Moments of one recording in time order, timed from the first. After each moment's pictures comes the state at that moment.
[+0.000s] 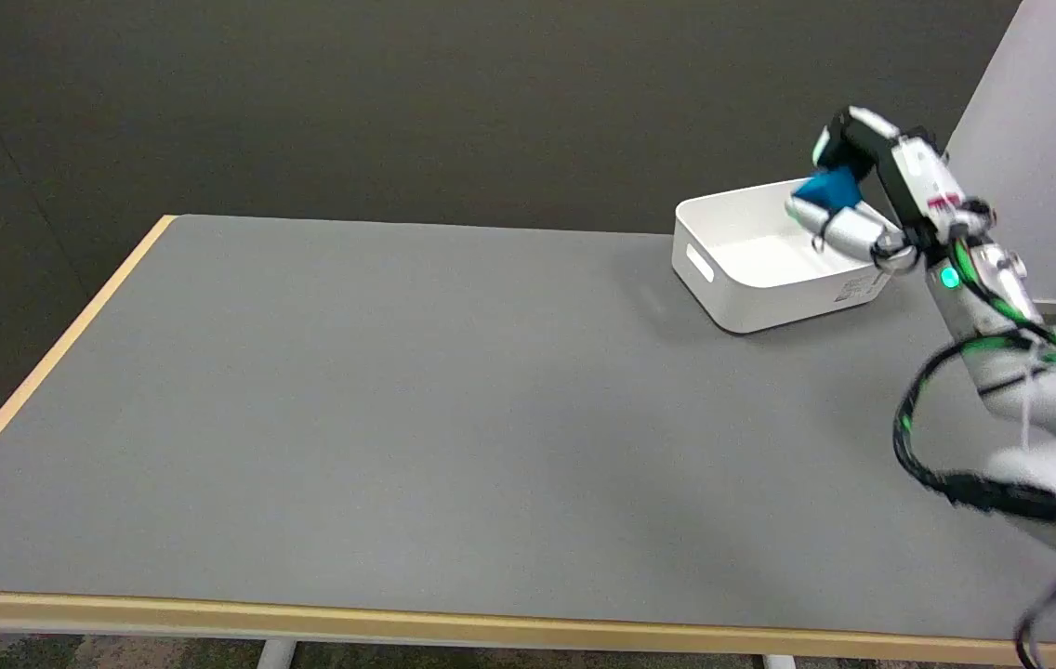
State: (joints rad) arm -0.21 -0.90 1.82 -1.50 -2.60 0.53 0.78
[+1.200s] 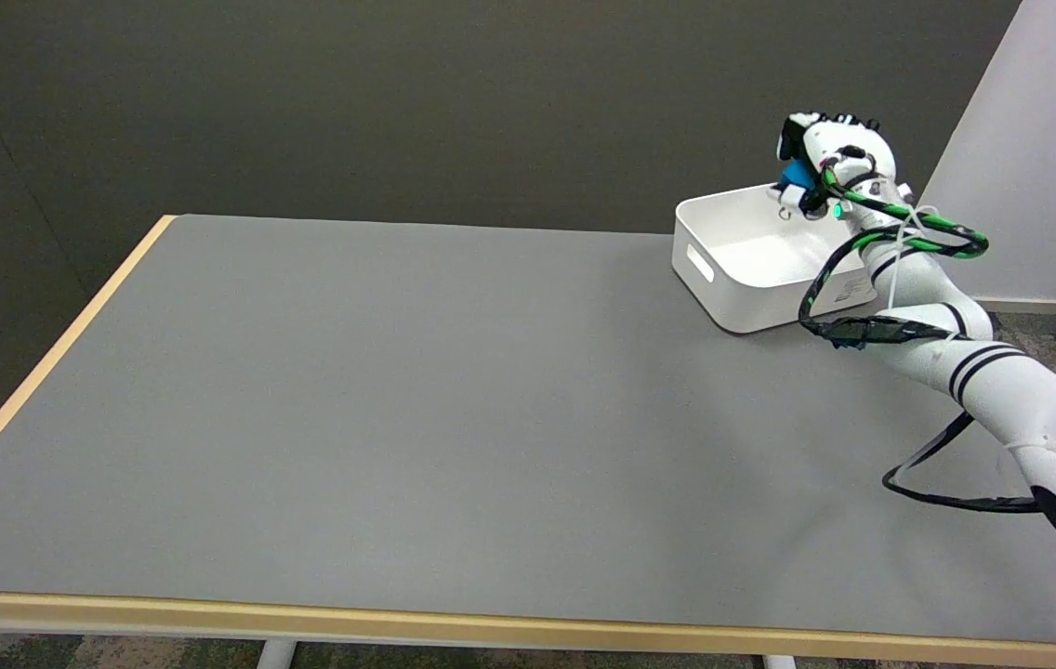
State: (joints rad) arm 0.67 -0.91 1.23 -0.56 -2.54 0.51 0.29
